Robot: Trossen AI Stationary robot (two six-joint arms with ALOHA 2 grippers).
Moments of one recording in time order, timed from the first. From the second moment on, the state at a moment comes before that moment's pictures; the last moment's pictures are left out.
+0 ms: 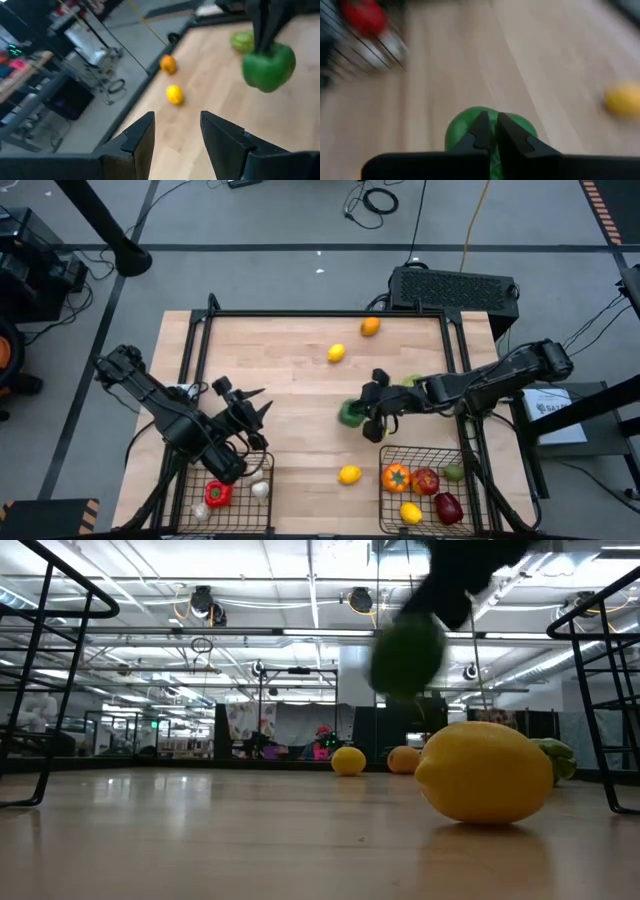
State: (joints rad) left arm -0.67 1.50 1.49 -1.34 -1.13 -0.87; right arm 0.23 1.31 0.89 -0.22 0.28 0.36
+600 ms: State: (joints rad) left arm -0.86 1.51 1.42 -1.24 -1.08 -1.14; right arm 0.29 1.54 0.89 0.70 0.23 0.19
